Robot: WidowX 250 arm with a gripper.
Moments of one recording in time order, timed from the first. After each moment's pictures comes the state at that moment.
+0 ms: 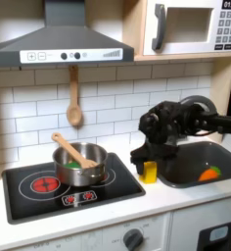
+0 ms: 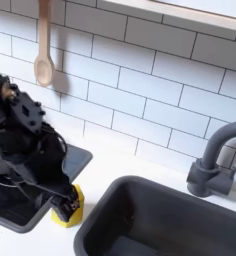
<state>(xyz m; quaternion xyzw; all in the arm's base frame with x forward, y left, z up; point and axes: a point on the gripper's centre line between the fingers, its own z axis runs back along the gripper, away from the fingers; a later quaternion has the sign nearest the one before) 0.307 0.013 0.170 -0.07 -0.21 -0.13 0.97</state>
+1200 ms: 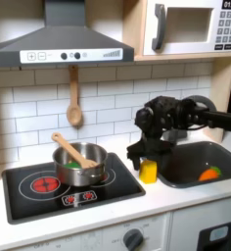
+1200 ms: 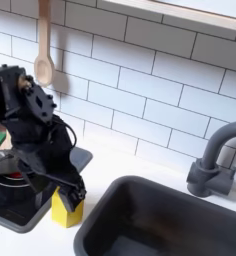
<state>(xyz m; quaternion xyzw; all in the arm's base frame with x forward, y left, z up) 0.322 0.013 0.173 -0.07 -0.19 -0.12 0.97</state>
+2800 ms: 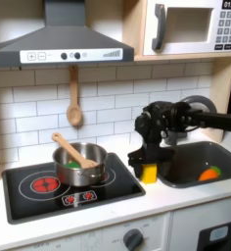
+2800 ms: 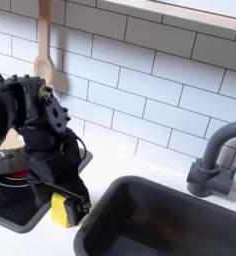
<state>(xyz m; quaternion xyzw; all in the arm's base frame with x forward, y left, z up) 0.324 0.006 0.148 -0.07 -0.13 -0.15 0.98</state>
